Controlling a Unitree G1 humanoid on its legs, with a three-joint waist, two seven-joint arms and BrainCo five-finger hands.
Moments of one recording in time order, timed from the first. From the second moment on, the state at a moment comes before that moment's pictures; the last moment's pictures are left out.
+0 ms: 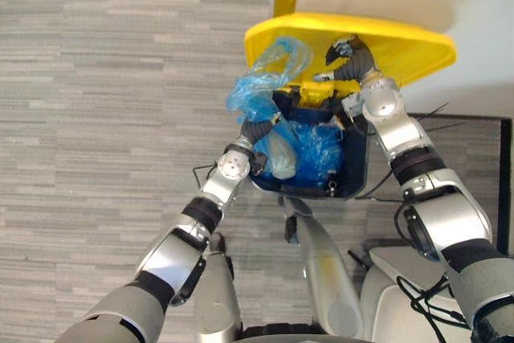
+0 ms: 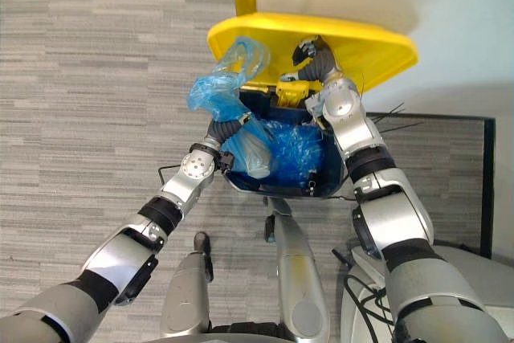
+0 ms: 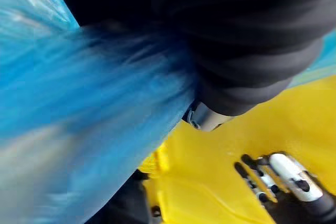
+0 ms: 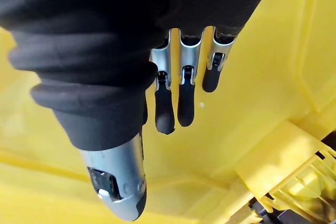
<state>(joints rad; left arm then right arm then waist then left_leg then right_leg) -0.85 0.13 -0.42 0.90 -0.19 -0.23 0.18 -1.12 -0.41 0.26 0.82 -0.08 -0.07 -0.10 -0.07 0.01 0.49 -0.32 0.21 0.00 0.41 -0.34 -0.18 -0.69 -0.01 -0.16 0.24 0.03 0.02</state>
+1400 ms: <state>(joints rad) 0.08 0.25 0.05 0.64 -0.07 -0.18 0.09 0.05 -0.23 0.10 0.34 -0.26 -0.11 -0.02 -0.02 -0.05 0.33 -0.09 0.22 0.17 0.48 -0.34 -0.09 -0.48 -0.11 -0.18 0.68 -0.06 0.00</state>
